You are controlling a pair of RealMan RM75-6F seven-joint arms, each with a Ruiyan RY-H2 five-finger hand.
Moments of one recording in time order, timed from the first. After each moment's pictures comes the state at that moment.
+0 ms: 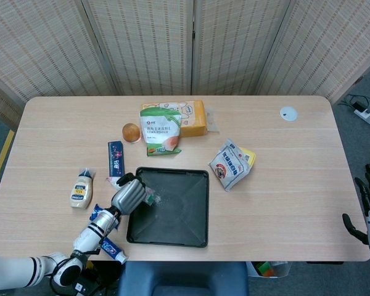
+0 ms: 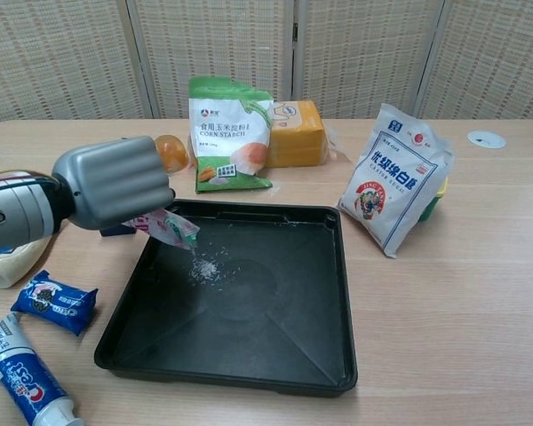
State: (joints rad) left arm -0.83 -1.51 0.00 -1.59 1.17 1.03 1.54; right arm -0.03 -1.10 0.08 -1.60 -1.52 1.62 -0.02
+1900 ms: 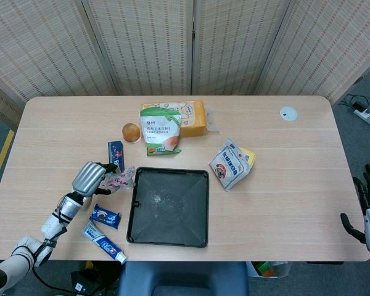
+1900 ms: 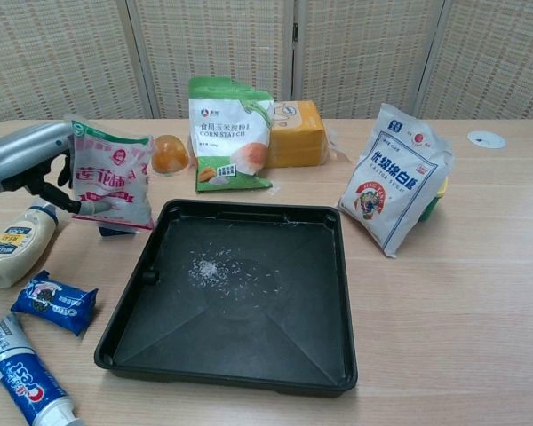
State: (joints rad) left arm -0.64 -1.75 0.03 -0.62 1.61 1.27 -0.56; right arm -0.03 -1.09 0.08 -1.64 -1.50 1.60 -0.07
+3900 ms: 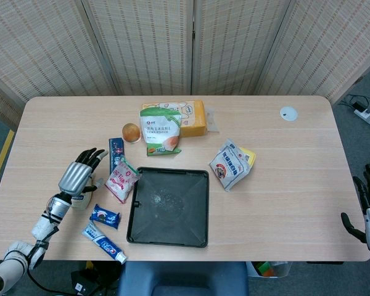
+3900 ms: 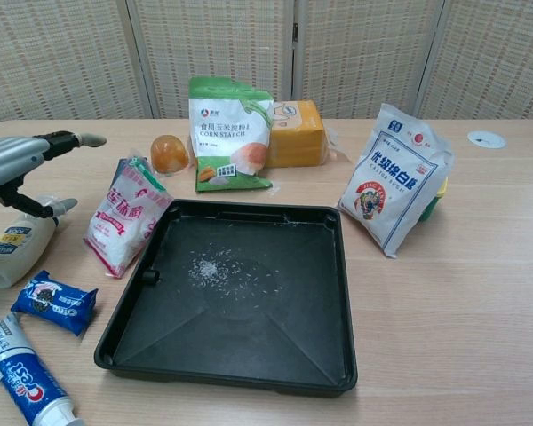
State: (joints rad) left arm -0.60 -1.72 -0.01 -0.62 1.54 1.21 -0.44; right arm -0.03 -1.08 0.08 -1.64 -1.50 1.59 -0.06
